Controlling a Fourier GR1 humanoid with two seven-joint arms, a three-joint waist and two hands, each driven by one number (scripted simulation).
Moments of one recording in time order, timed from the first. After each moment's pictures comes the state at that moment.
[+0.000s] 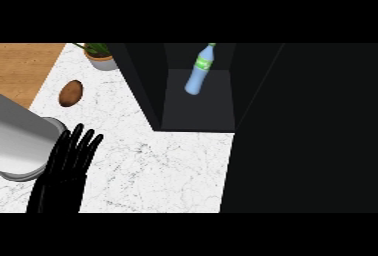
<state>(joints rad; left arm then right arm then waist) 0.16 0.47 -0.40 -1.81 0.78 0.15 -0.52 0.92 -0.42 0.55 -2.50 0.02 0.56 -0.22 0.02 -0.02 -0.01</state>
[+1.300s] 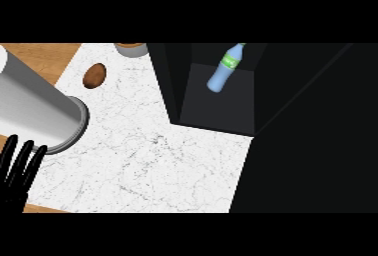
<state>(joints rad) 0.35 0.69 -0.20 -1.89 0.95 -0.14 -0.52 0.68 -0.41 0.64 -2.49 0.00 0.46 -0.03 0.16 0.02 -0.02</state>
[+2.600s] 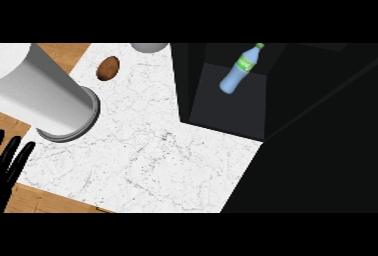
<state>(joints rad) 0.34 0.77 -0.13 -1.87 0.99 -0.23 -0.49 0.35 -0.51 0.59 -2.48 -0.02 0.60 0.06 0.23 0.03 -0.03</state>
